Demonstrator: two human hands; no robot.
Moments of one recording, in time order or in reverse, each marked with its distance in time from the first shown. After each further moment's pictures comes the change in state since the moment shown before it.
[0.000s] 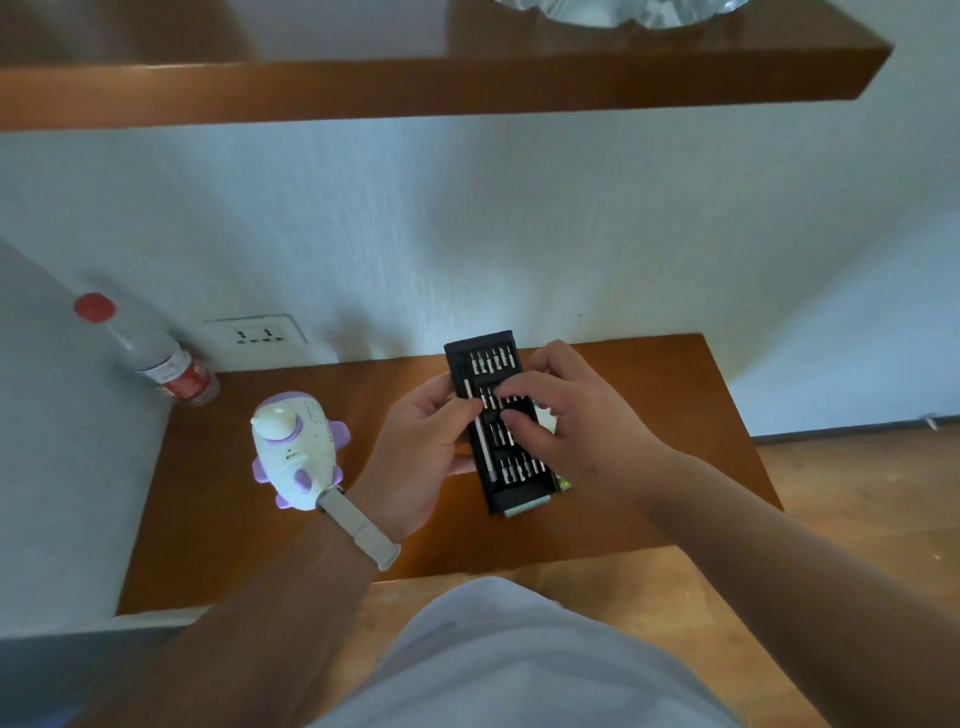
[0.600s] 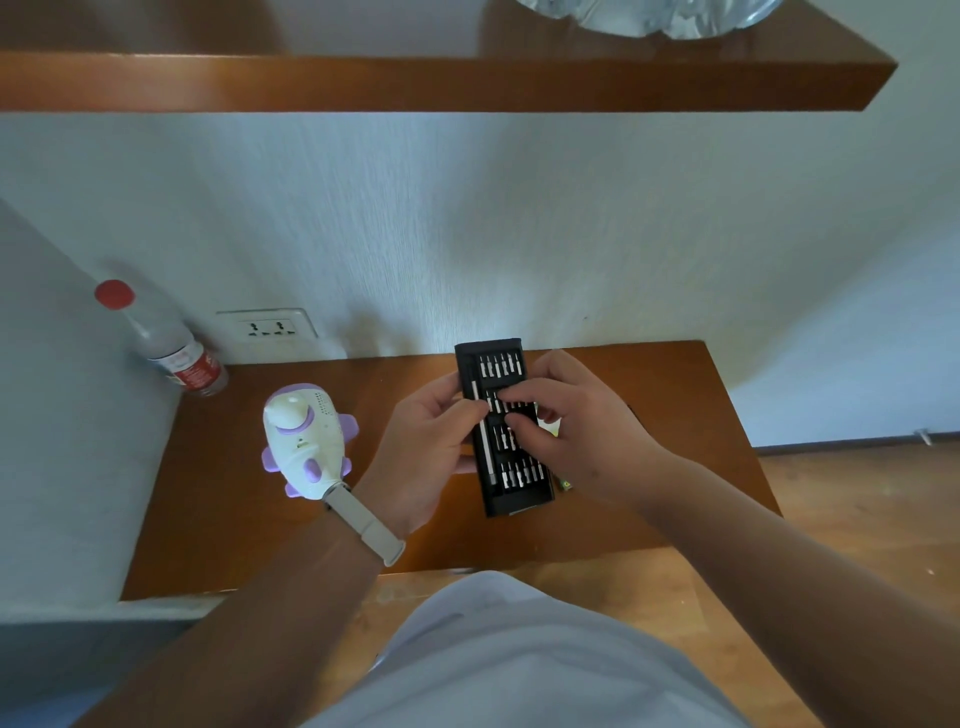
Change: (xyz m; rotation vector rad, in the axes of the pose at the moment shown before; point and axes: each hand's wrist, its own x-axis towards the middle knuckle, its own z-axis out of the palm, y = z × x) left_hand -0.010 -0.005 -0.008 0.025 -0.006 0.039; right_hand -0.005 -0.015 0.005 0.030 0.032 -0.050
